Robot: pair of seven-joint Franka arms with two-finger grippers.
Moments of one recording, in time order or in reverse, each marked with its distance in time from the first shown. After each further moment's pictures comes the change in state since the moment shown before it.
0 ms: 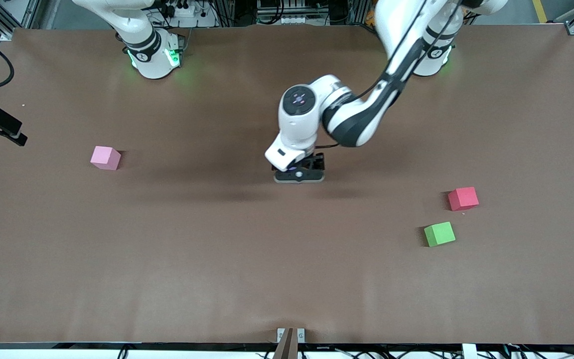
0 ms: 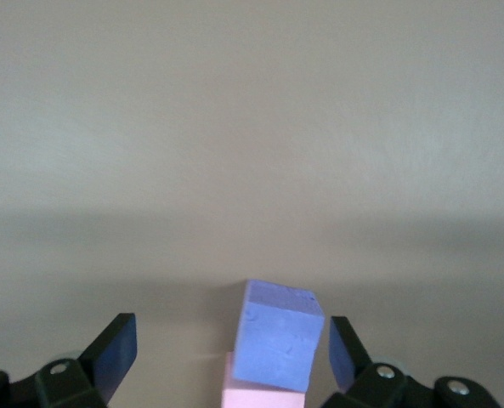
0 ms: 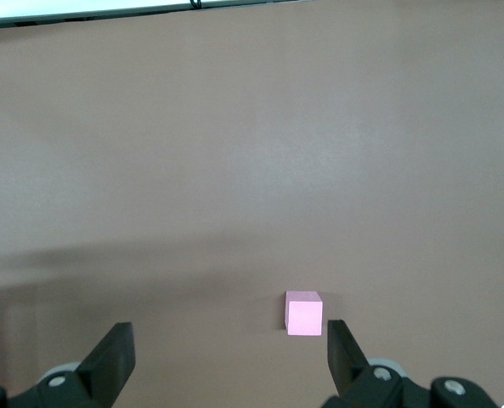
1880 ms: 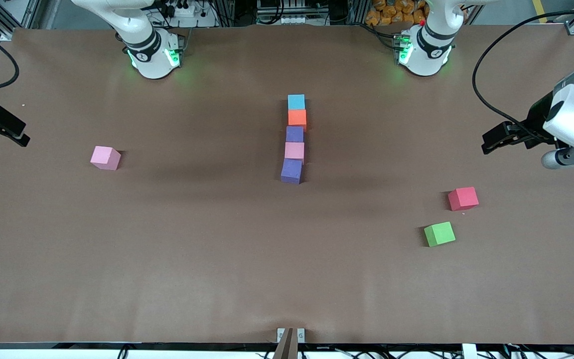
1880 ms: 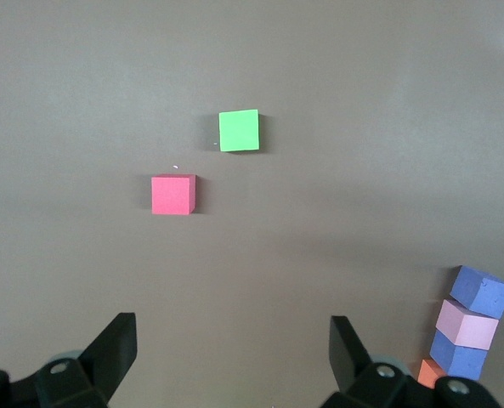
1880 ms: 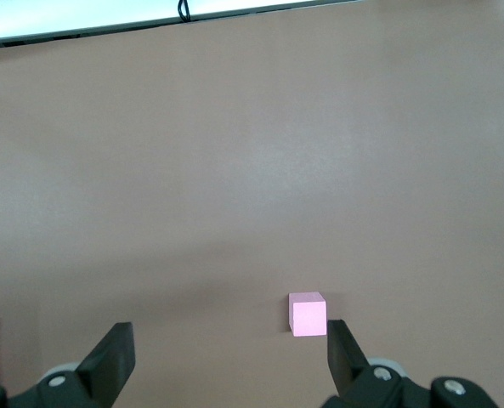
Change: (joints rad) left arm 0.548 -0.441 0.106 0.074 -0.195 -0.583 0.641; right arm 0.041 -0.002 0.002 0.014 -0.039 -0.001 0.099
